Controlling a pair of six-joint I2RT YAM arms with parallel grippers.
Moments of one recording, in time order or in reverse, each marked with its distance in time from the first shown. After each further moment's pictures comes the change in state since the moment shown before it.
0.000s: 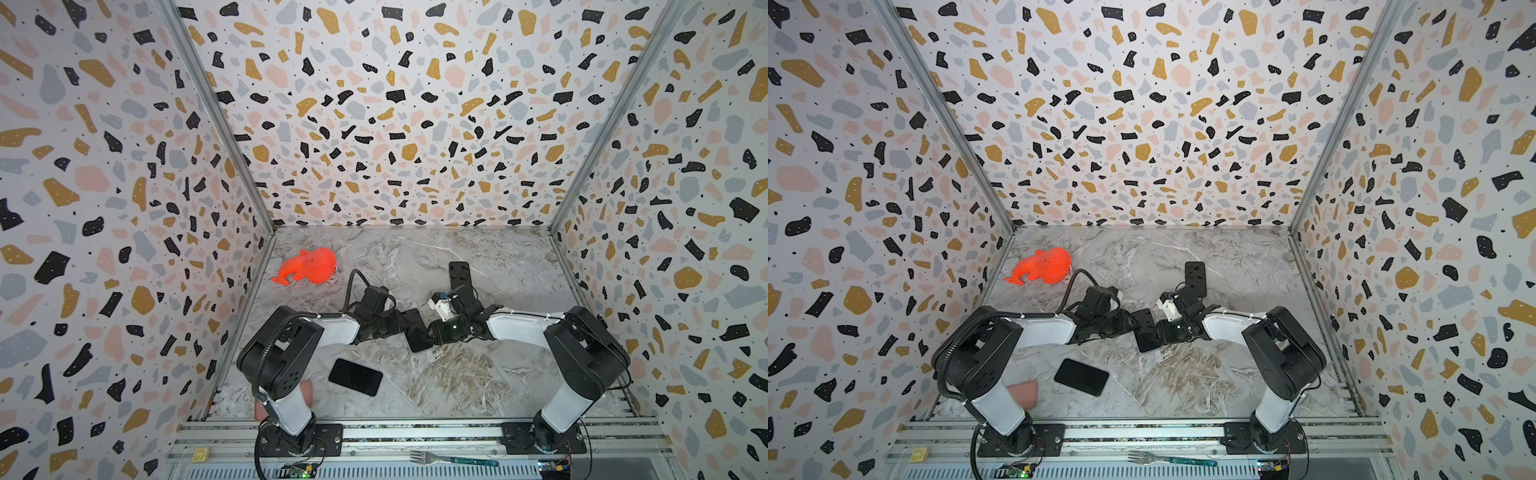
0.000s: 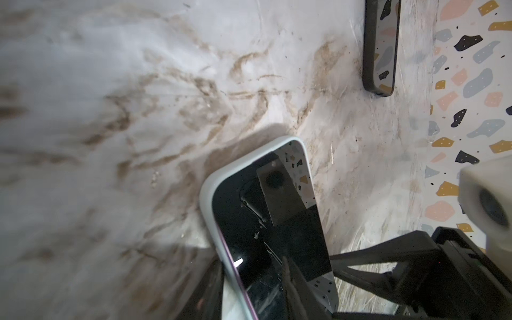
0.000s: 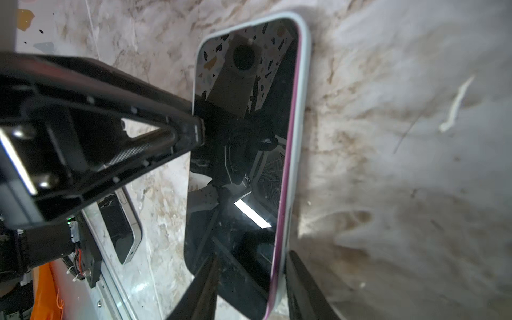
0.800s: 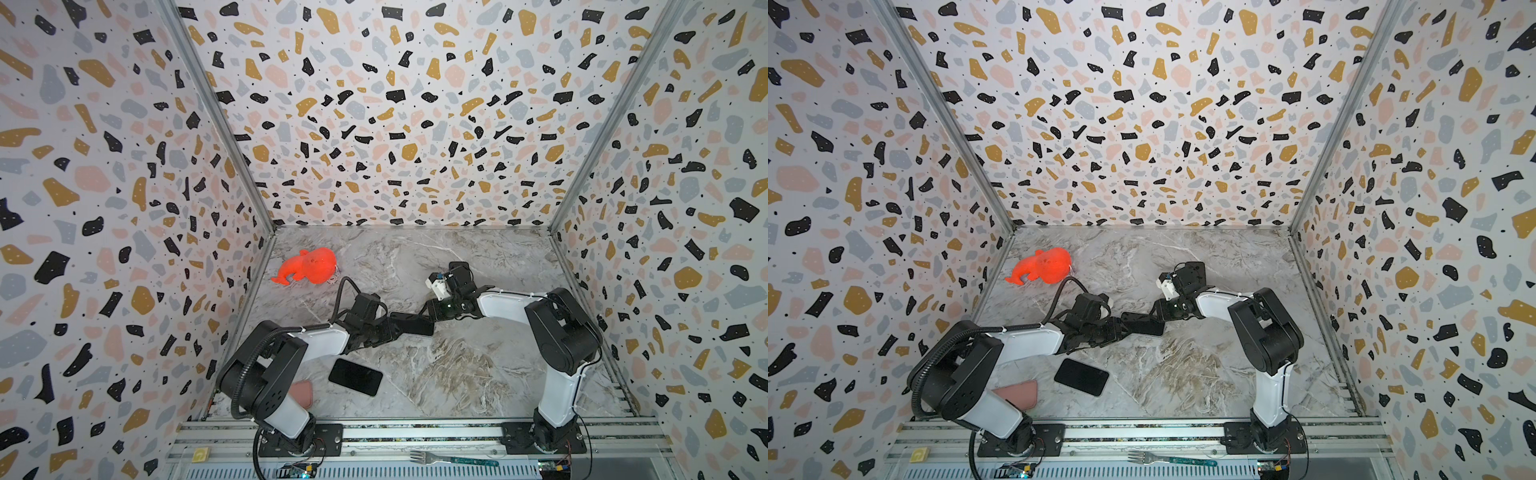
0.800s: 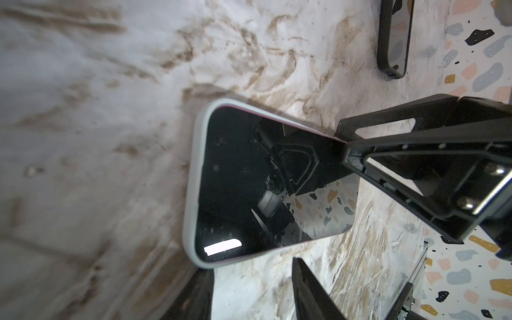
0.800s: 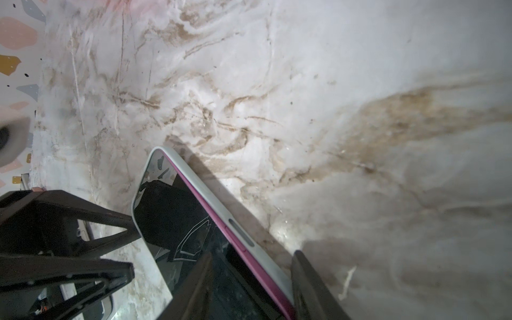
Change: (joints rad) left arm 0.021 -0.141 -0.117 -0.050 -0.010 -0.001; right arm -0.083 0.204 0.261 -0.036 0.032 -0.121
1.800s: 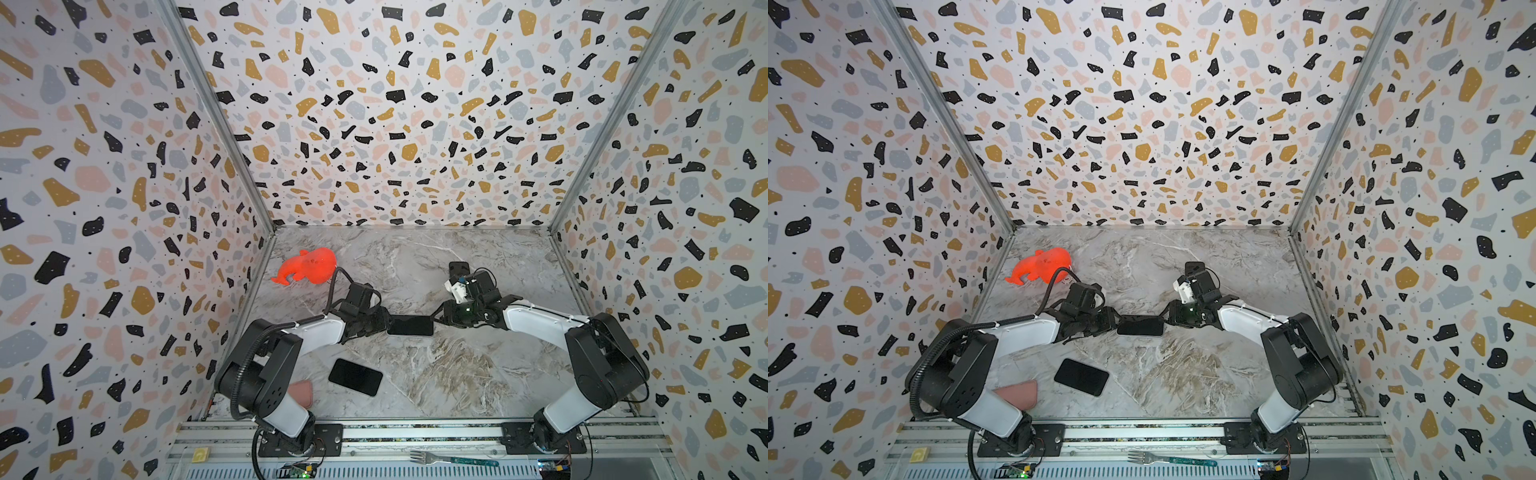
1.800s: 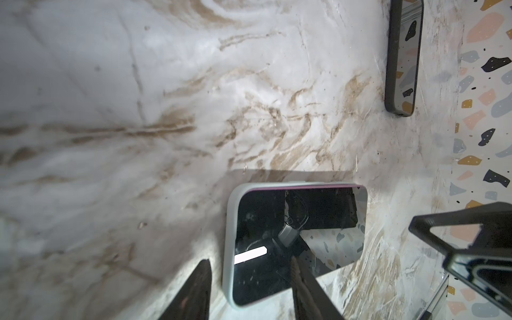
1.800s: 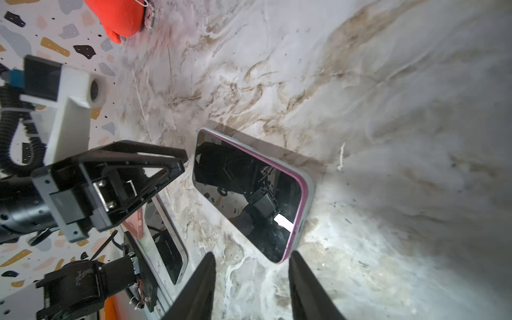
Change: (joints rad) left arm 0.082 -0.024 0.066 -0.121 -0.039 0.080; right arm -0.056 -0.279 -0.198 -0.008 -0.070 0.214
